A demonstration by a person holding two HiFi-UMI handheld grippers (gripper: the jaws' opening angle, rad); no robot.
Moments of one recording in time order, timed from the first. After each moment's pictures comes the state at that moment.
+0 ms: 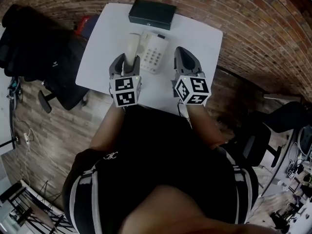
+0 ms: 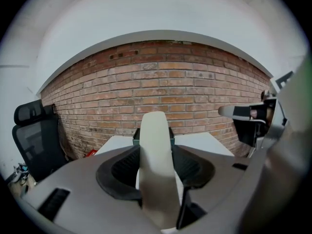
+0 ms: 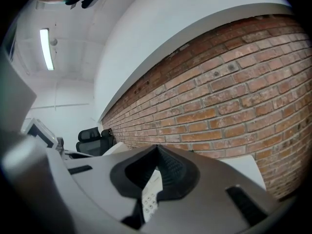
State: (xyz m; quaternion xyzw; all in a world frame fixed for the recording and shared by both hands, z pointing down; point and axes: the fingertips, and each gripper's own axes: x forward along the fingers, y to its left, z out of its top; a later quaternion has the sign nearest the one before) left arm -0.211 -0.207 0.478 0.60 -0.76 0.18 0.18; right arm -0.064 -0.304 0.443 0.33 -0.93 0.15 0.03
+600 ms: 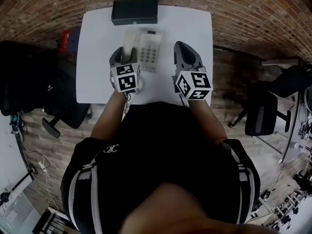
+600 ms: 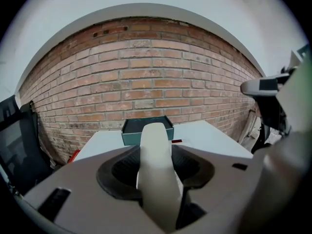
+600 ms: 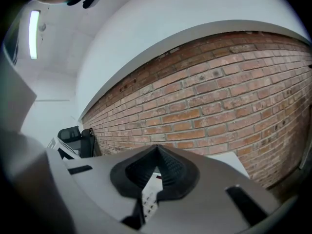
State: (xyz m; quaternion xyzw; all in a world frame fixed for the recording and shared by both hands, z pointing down) left arm -0.244 -0.273 0.548 0.65 -0.70 0.22 0.20; right arm -0.058 -0.311 0.454 0.44 -0.89 0.16 0.04
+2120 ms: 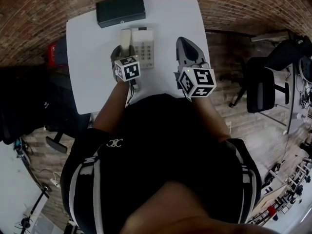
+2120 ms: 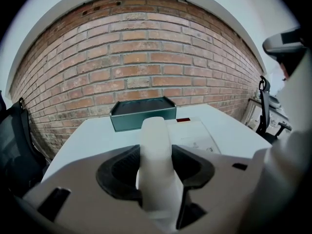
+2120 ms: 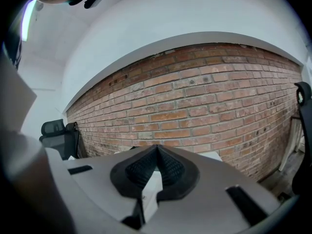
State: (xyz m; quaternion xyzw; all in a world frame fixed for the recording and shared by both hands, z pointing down) left arm -0.251 -0.307 0.639 0.66 -0.66 0.28 0.23; right arm -0.041 -0.307 0.457 0.51 -0.84 0.14 0.07
